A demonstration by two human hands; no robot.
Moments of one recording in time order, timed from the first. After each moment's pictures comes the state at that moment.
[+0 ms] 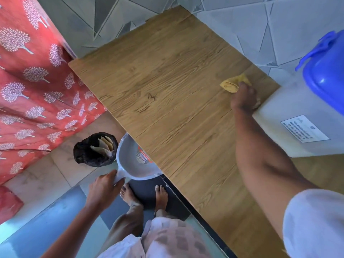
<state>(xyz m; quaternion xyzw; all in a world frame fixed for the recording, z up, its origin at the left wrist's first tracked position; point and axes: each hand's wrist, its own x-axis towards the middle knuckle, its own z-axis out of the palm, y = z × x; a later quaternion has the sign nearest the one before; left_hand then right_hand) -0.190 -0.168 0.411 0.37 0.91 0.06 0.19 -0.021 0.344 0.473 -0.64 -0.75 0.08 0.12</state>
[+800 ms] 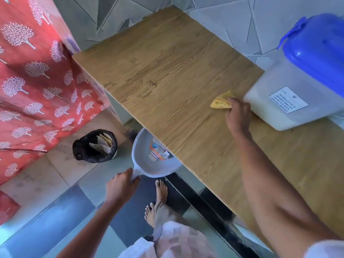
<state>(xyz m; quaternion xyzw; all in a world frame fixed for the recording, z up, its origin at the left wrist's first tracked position) -0.127 -0.200 0.414 0.34 0.90 0.08 0.24 0.060 0.191 0.492 -0.55 -0.82 0.06 0.15</state>
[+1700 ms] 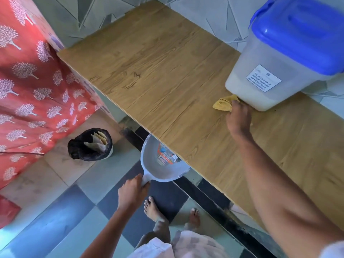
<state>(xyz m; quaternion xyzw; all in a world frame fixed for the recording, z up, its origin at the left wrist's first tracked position) -0.029 -0.211 0.399 0.37 0.89 0.10 0.27 0.153 0.171 0.473 -0.61 -0.78 0.04 0.11</state>
